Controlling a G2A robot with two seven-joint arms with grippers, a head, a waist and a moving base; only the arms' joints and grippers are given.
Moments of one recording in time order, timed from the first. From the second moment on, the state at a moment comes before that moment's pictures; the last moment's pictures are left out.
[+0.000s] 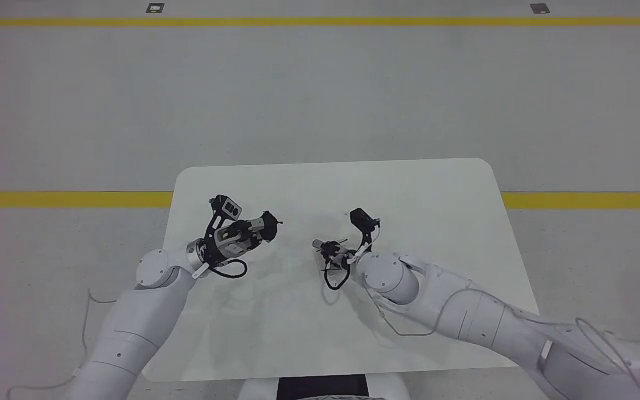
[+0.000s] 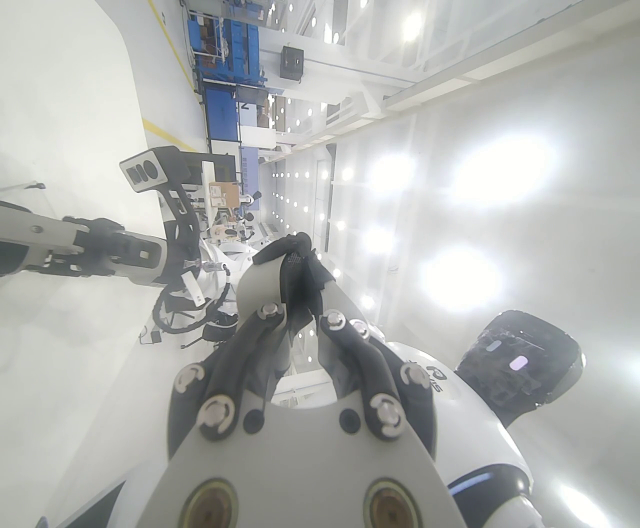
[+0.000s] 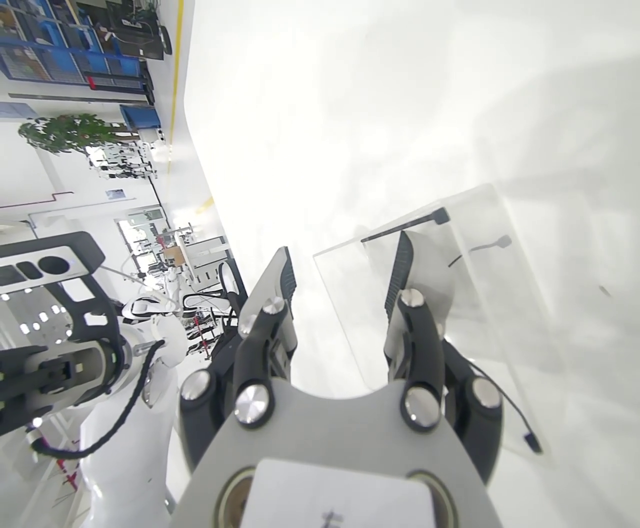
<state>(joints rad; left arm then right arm) 1.34 -1.11 -1.24 -1.27 -0.85 -0.34 -1.17 -0.83 -1.05 0.17 -1.44 0.60 0.34 -0.07</state>
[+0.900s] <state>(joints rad) 1.34 -1.11 -1.24 -1.27 -0.85 -0.34 -1.17 -0.83 -1.08 0.17 -1.41 0.59 0.34 -0.09</state>
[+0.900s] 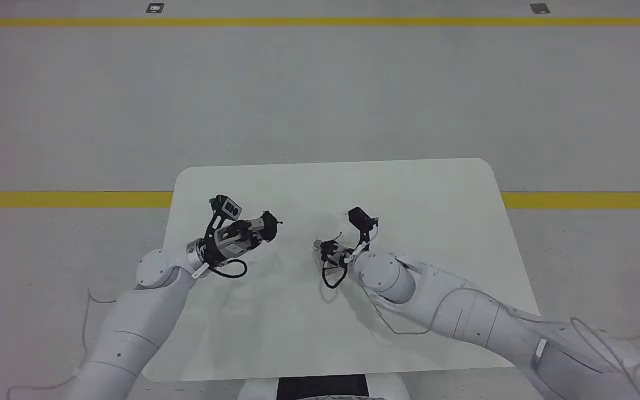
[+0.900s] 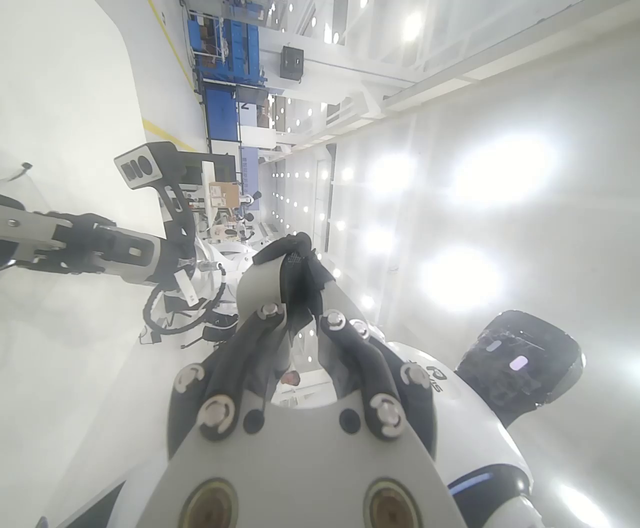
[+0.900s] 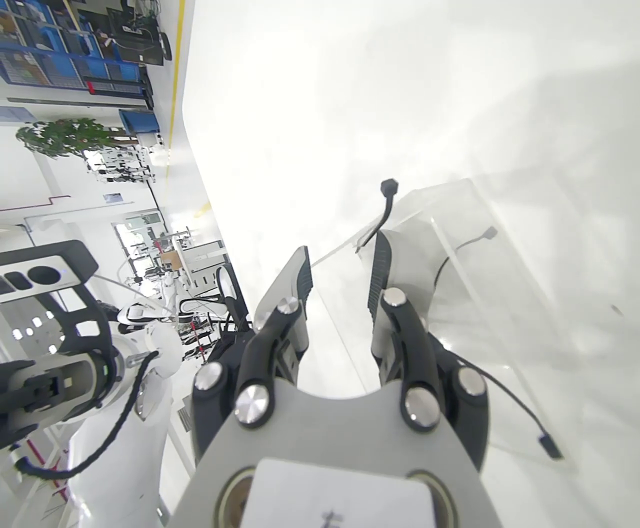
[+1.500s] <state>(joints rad) 1.34 -1.11 -1.24 -1.27 -0.85 -0.34 -1.17 -0.83 -1.06 0.17 -1.44 0.59 0.34 -0.11</state>
